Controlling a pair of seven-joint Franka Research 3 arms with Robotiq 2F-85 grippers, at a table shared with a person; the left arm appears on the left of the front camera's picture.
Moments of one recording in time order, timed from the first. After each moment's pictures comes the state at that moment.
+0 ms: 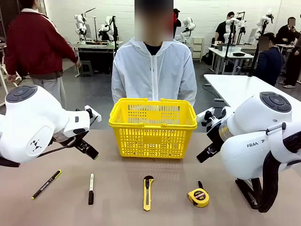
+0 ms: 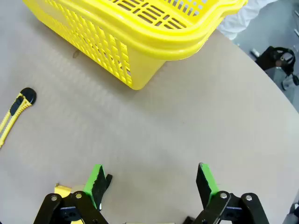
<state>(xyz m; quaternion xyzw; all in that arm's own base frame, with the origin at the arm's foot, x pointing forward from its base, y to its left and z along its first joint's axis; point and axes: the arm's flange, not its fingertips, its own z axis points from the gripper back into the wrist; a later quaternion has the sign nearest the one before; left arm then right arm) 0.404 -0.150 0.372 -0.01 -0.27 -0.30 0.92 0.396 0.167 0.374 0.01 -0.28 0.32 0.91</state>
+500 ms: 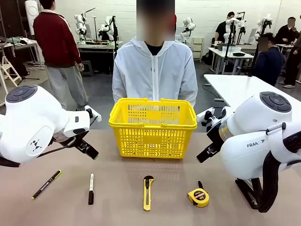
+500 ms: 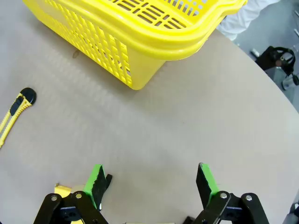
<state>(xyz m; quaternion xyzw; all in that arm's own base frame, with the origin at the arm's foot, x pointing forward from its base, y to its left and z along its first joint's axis) 0.404 -0.150 0.372 -0.01 -0.27 -0.30 0.92 0.396 0.167 0.374 0.01 -0.28 0.32 0.91</state>
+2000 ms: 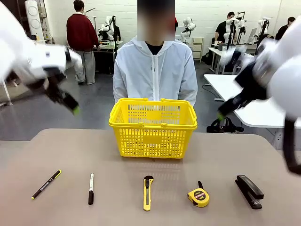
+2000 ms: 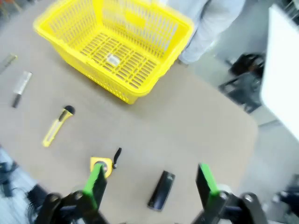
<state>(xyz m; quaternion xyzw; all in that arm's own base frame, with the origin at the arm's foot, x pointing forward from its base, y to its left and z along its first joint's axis) 0.364 -0.125 0.598 0.02 -0.30 -0.28 0.91 0.311 0.147 0.613 -0.01 -0.32 0.28 0.91</state>
